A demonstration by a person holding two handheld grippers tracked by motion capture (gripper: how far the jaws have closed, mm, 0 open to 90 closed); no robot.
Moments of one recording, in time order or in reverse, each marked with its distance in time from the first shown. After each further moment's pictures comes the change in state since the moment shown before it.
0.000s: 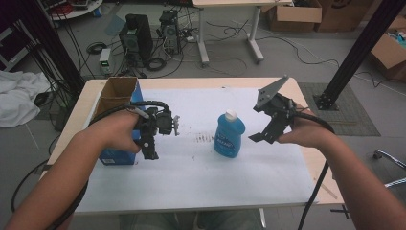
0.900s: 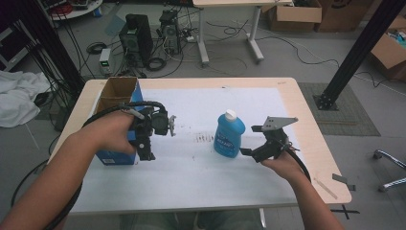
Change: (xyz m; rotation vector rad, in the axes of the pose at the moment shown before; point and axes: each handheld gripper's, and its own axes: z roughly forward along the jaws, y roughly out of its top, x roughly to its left) left arm -0.005 -0.008 -0.006 -0.012 0.018 -0.001; right arm 0.014 -0.092 0.090 -0.387 -0.091 0.275
